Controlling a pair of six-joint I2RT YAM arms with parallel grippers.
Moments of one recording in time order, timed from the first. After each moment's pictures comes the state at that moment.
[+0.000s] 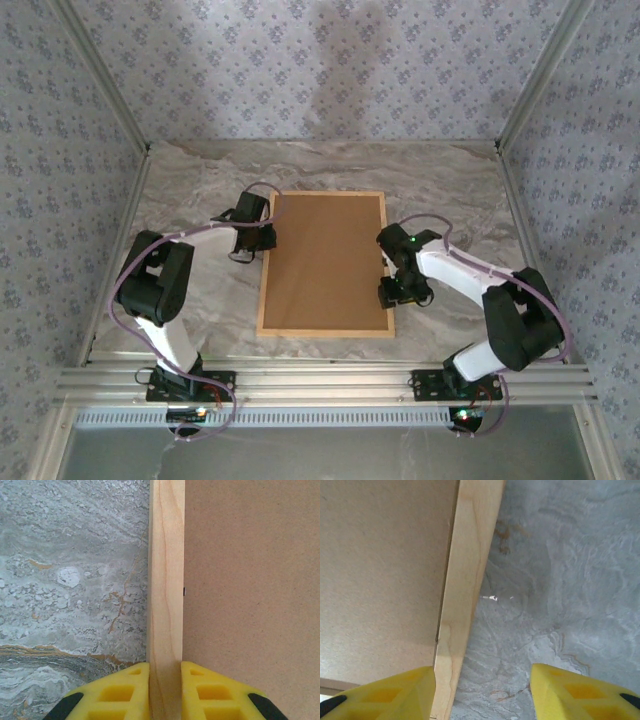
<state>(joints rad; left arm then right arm) -0.40 1.78 0.99 -0.24 0.01 -0.45 0.52 1.48 0.87 -0.97 -0.06 0.30</state>
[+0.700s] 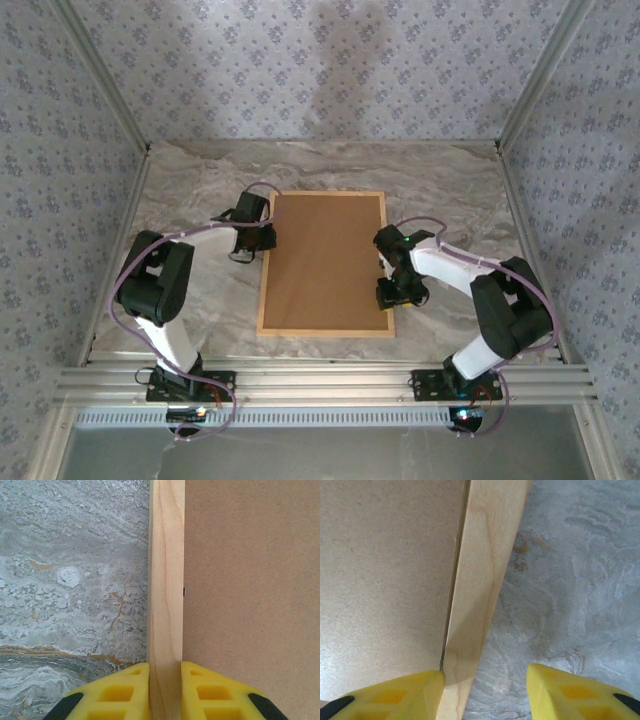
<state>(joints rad) -0.40 1.78 0.99 -0.23 0.01 -0.45 0.52 1.56 0.88 -0.93 -0.09 0.31</state>
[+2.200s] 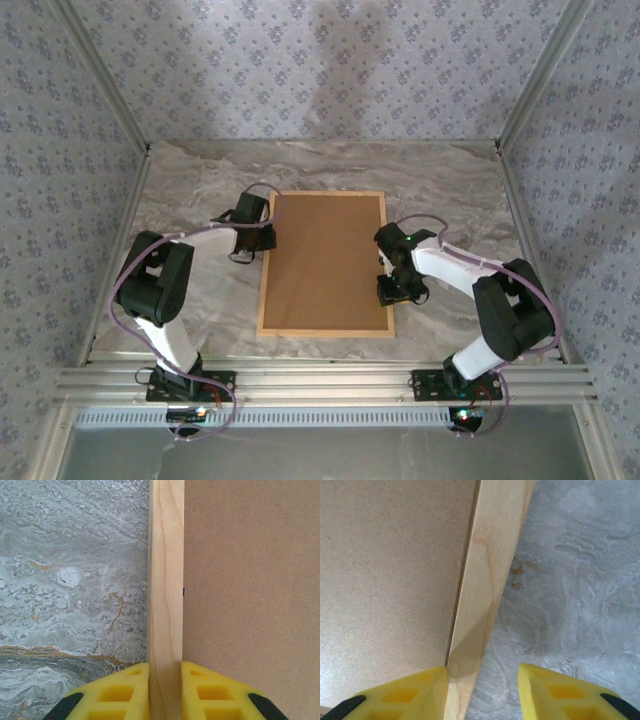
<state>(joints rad) -0.41 1.77 0.98 -0.22 0.01 -0.45 0.52 1.54 0.88 -0.90 -0.08 0.30</state>
